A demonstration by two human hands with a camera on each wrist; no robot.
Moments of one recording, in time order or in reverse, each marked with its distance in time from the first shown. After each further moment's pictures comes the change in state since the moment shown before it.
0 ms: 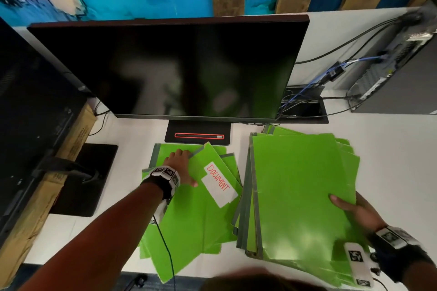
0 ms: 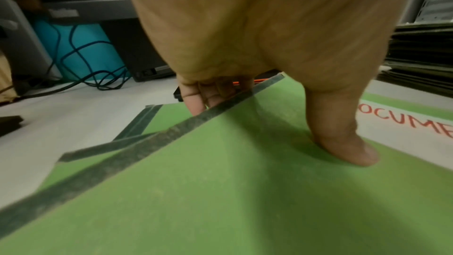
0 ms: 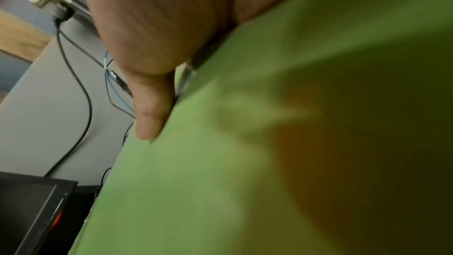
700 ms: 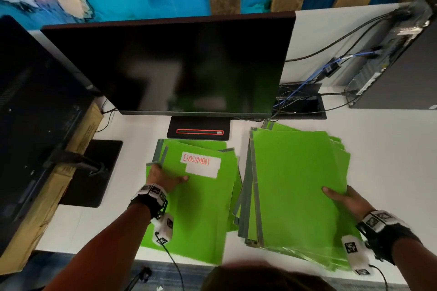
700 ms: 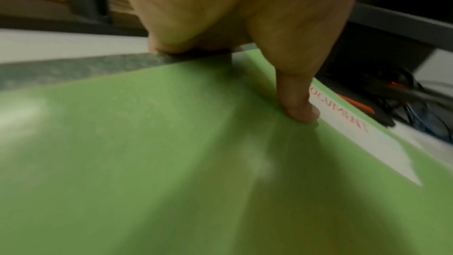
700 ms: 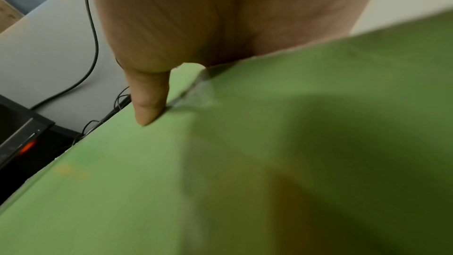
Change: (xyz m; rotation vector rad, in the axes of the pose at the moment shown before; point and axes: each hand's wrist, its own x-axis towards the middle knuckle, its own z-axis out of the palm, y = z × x) left_hand -0.039 -0.039 0.049 -0.764 0.207 -0.523; right_hand 0.026 0.015 -0.007 -0.112 -0.050 0.026
